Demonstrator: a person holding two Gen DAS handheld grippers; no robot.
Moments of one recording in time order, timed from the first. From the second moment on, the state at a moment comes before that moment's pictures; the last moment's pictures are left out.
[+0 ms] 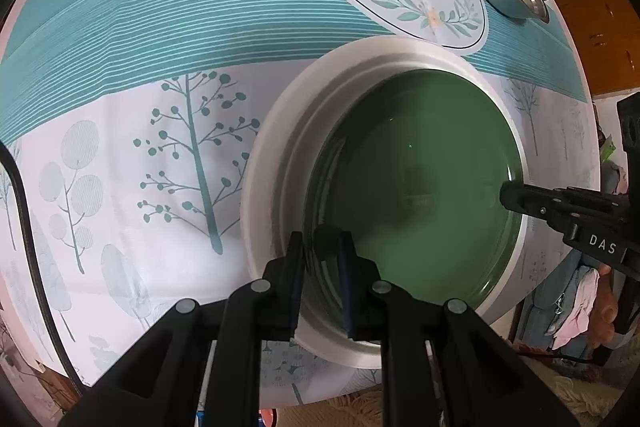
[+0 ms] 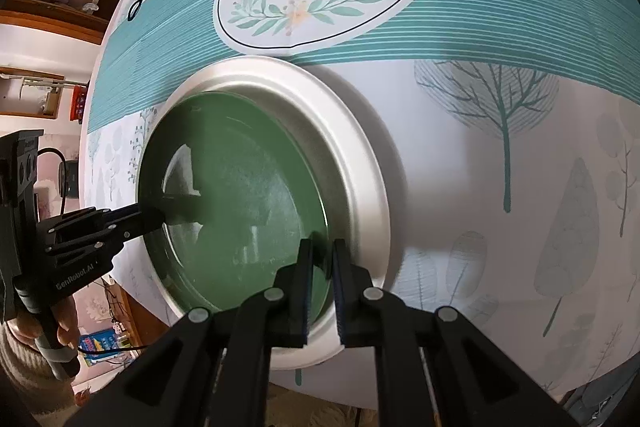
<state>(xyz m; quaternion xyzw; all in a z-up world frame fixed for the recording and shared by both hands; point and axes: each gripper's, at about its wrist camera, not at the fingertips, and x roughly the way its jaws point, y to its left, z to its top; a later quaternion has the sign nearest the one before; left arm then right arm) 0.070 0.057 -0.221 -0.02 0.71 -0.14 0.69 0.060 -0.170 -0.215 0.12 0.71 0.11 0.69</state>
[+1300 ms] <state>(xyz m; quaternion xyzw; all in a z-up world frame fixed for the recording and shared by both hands) 0.055 0.035 -0.168 0.00 0.65 -0.17 0.74 0.044 -0.143 -0.171 0.04 0.67 0.12 0.73</state>
